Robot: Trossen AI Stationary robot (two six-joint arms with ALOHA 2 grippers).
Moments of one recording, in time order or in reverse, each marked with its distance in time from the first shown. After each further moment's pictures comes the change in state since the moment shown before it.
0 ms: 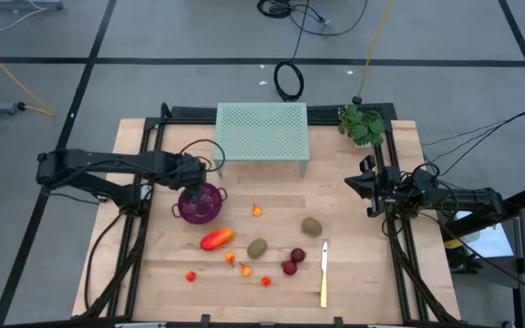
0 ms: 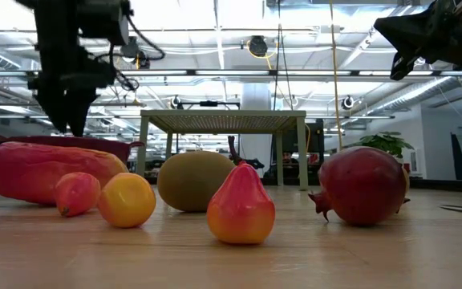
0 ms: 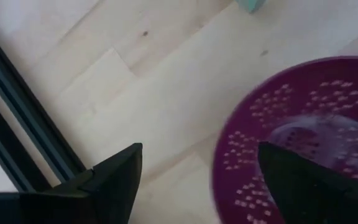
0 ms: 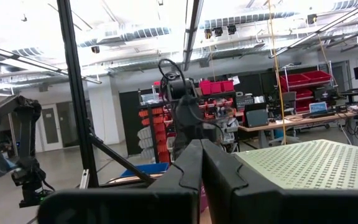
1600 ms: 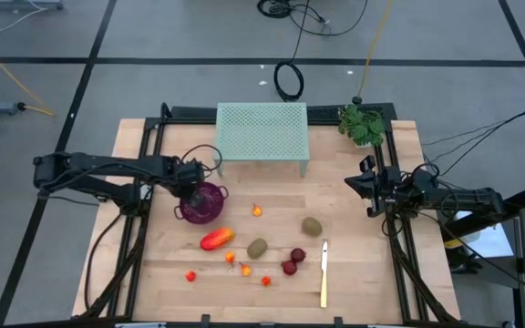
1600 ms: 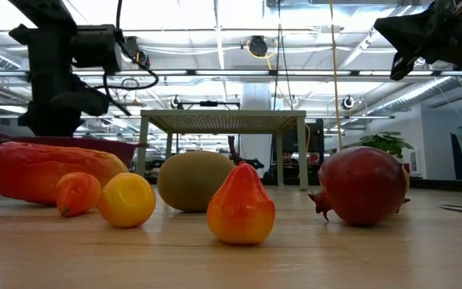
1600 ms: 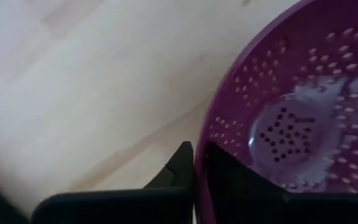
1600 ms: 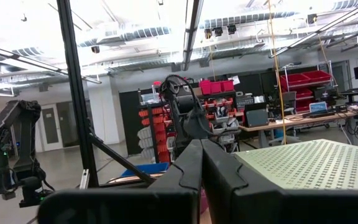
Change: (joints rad) left arm 0.068 -0.027 -0.206 0.270 0.225 0.057; right arm 0.000 0.000 0.000 -0.001 0.000 0.000
